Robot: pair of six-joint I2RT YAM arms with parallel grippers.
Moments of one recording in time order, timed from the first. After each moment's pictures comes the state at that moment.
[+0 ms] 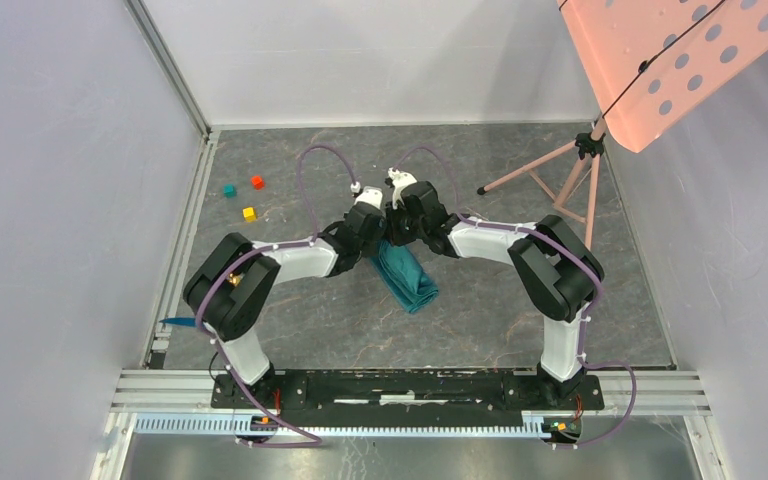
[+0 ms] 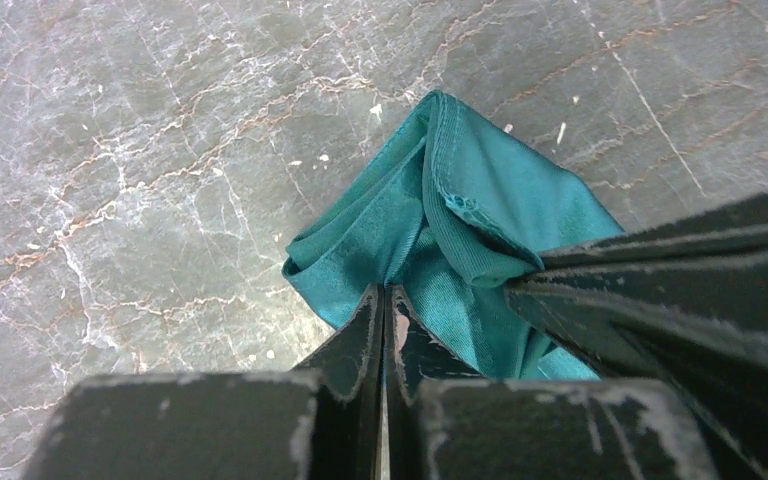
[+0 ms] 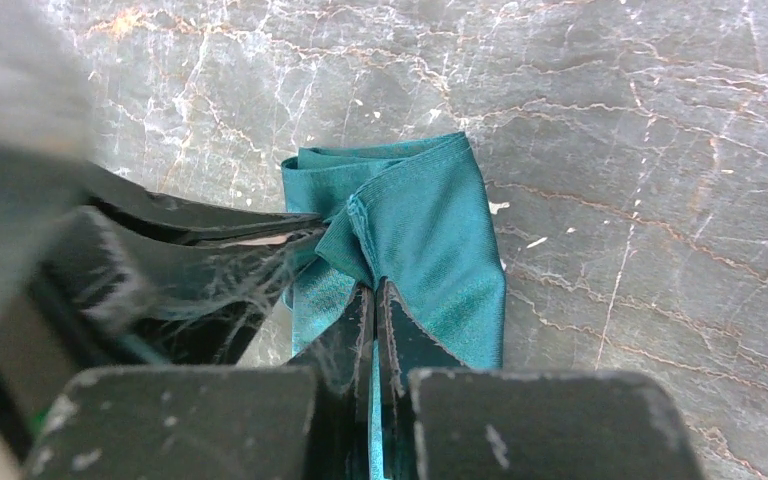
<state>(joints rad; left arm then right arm) -0.67 1.77 0.92 0.08 -0.38 -0.27 0.70 1.92 1.15 0.15 -0.10 0.34</state>
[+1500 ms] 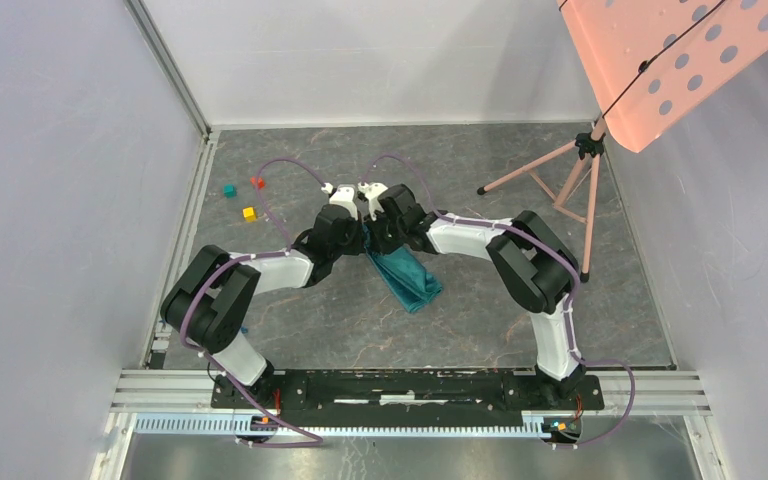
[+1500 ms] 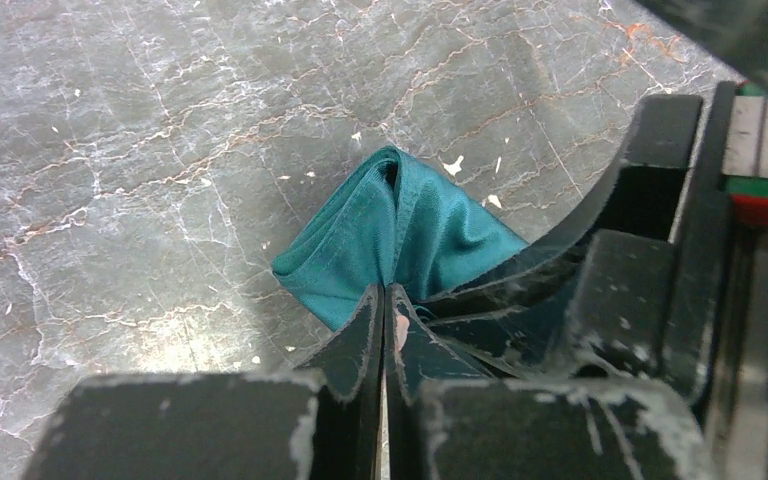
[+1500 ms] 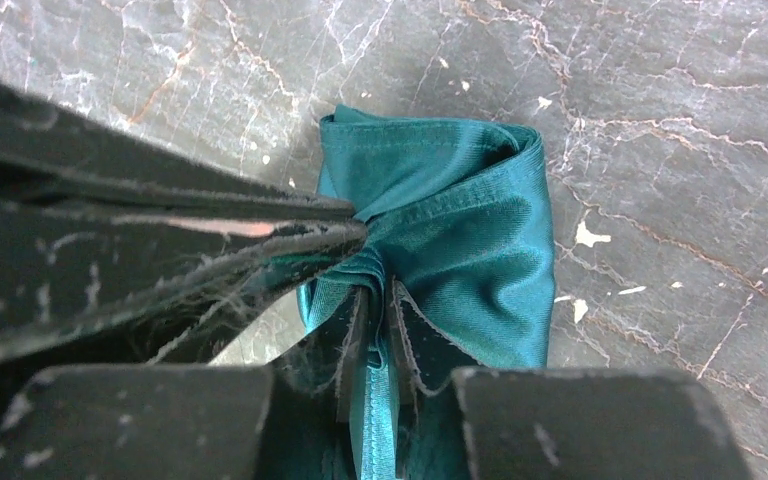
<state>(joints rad) -0.55 1.62 0.70 0.37 -0.11 -0.38 0.77 2.06 1.33 -0.04 -0.13 0.15</state>
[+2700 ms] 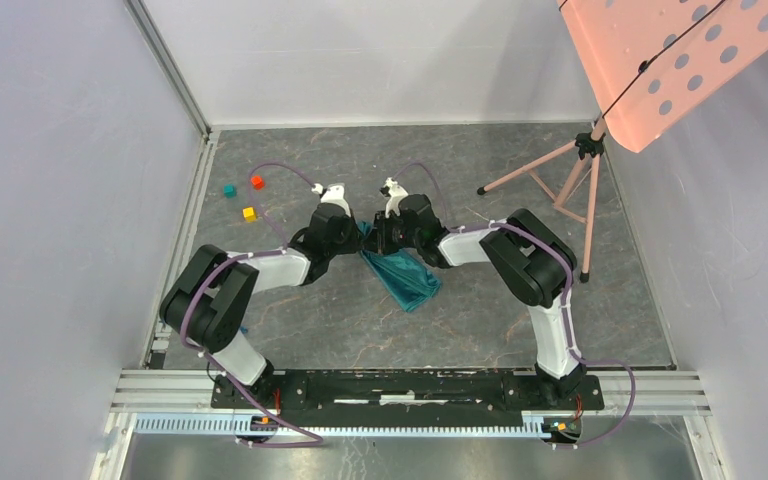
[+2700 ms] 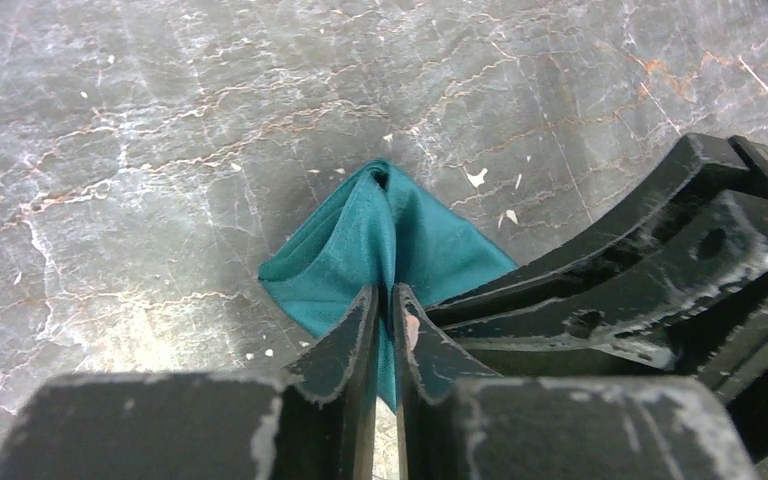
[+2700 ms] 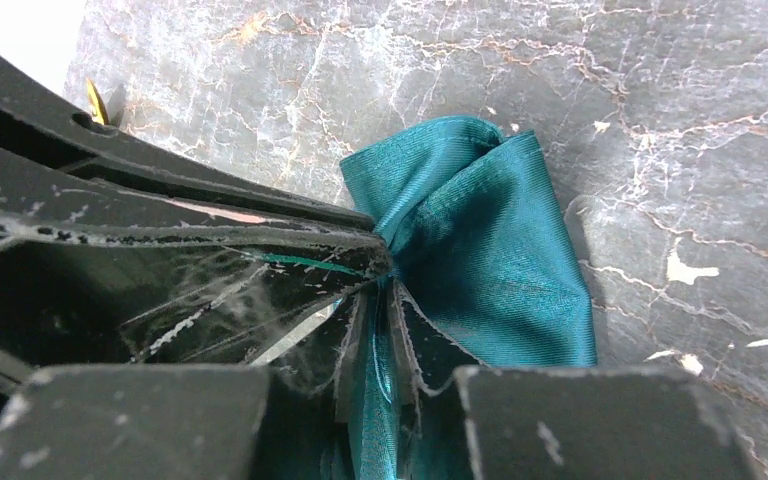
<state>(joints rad) -0.52 1.62 0.70 0.35 -0.09 -0.47 0.71 2.09 1.10 0.49 -0.33 0.53</state>
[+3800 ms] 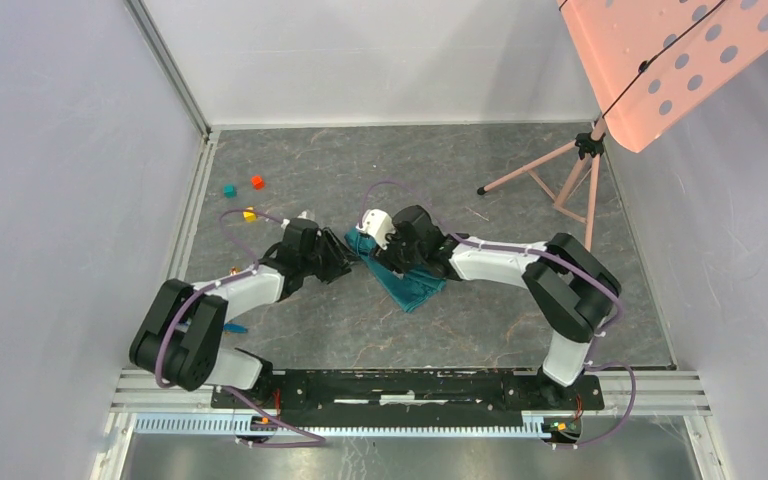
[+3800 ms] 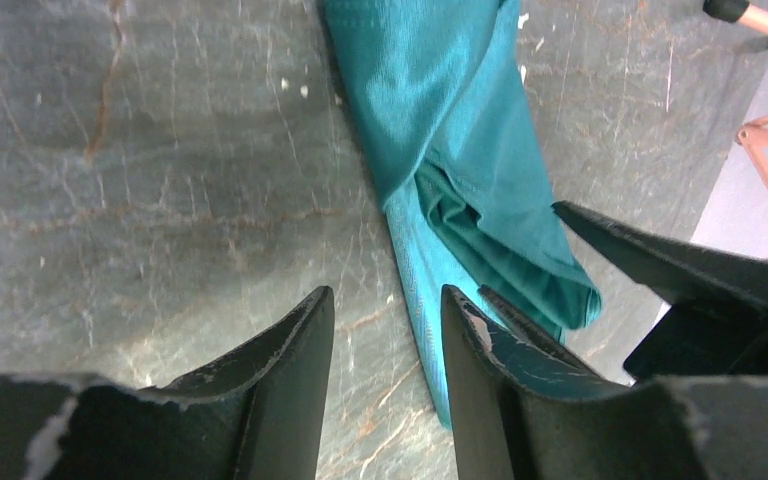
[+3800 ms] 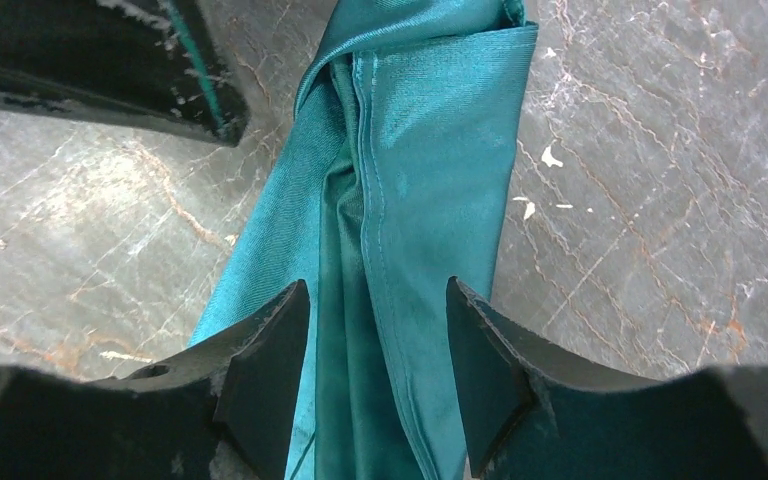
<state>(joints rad) -0.40 1.37 0.51 0.12 0.19 -0.97 0.82 1.76 1.00 0.04 -0.06 -0.31</state>
